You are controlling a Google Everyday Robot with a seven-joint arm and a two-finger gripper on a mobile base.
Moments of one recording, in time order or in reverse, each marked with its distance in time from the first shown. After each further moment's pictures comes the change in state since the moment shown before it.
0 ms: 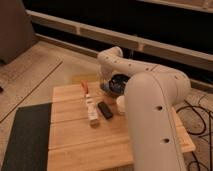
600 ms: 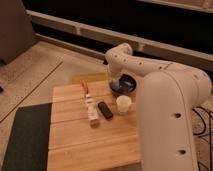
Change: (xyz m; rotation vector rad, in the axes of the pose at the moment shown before) arm 0.024 -0.048 -0.021 0.063 -0.001 0.060
